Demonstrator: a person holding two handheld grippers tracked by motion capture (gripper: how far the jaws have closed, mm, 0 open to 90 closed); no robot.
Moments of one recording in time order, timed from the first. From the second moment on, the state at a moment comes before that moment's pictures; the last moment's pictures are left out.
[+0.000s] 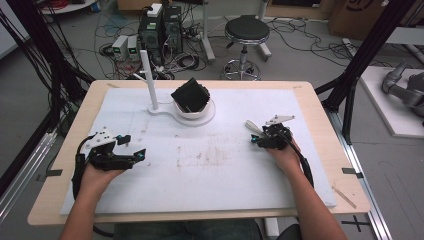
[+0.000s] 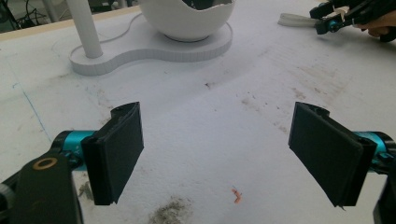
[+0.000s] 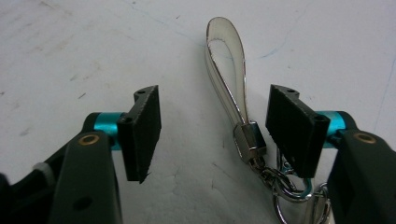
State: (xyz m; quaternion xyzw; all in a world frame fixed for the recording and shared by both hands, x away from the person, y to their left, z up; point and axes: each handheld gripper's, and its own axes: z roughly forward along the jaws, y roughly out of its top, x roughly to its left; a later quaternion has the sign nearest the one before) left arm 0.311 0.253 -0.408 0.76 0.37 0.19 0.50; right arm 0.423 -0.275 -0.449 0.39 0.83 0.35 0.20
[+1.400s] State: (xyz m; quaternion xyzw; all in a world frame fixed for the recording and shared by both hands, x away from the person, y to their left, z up) left arm 0.305 0.270 -0.396 0.74 0.38 0.21 0.52; right arm 0.385 -0.258 -0.370 0.36 0.77 0.49 0.19
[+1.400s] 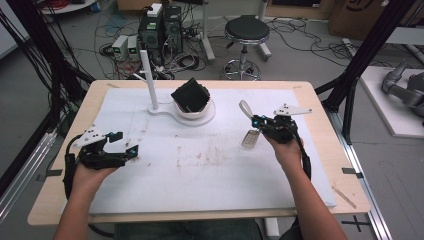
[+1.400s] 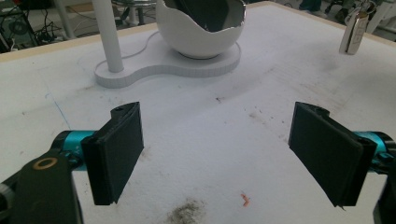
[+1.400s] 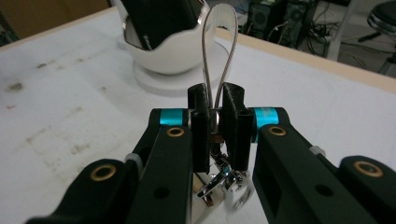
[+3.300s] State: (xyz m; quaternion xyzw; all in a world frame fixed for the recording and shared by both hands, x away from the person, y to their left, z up) left arm 0.286 0.291 -0.389 0.73 0.39 0.24 0.50; right arm 0.445 -0.032 -0.254 0.18 0.82 0.50 0.23
